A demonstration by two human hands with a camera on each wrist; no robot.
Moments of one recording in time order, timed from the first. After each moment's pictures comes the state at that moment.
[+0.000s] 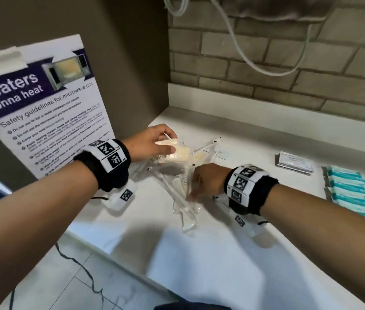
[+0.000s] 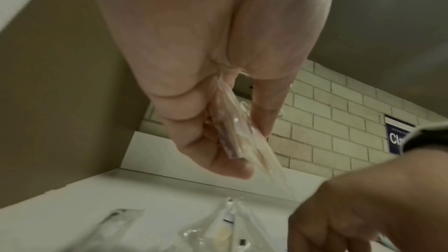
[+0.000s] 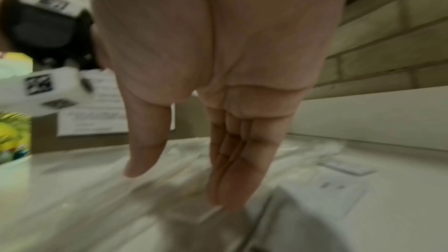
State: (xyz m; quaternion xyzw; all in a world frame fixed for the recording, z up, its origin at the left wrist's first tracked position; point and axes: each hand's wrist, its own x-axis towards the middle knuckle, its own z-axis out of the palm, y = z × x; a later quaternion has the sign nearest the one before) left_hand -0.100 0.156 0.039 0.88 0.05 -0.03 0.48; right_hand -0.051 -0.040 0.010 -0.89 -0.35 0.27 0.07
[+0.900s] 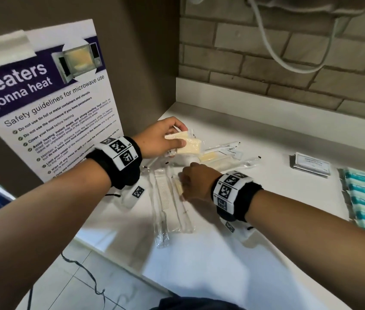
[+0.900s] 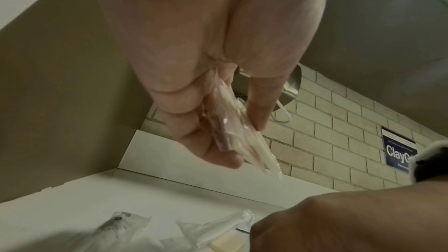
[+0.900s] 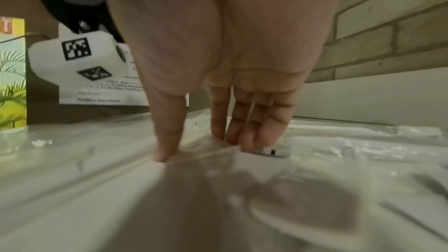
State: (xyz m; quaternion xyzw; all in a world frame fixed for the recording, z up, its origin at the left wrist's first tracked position) left_hand -0.084 0.187 0.026 0.86 0.02 0.01 0.51; right_hand -0.055 0.029 -0.028 -0.90 -0.39 0.21 0.03
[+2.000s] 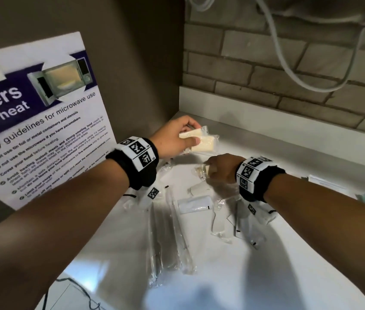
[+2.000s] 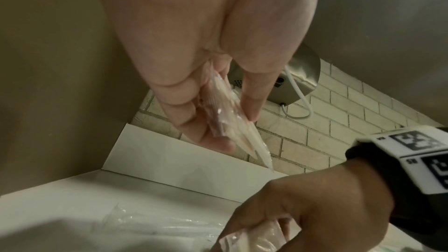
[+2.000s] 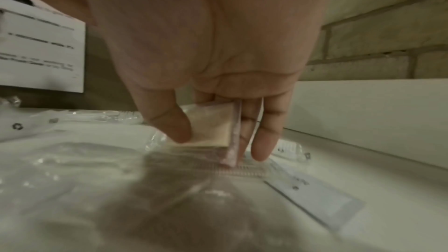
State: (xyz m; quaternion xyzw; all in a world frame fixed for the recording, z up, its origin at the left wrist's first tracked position) left_hand -0.008 0.186 0.025 0.86 0.01 0.06 0.51; right_hand 0.068 0.019 -0.017 -0.91 -0.35 0.21 -0.05
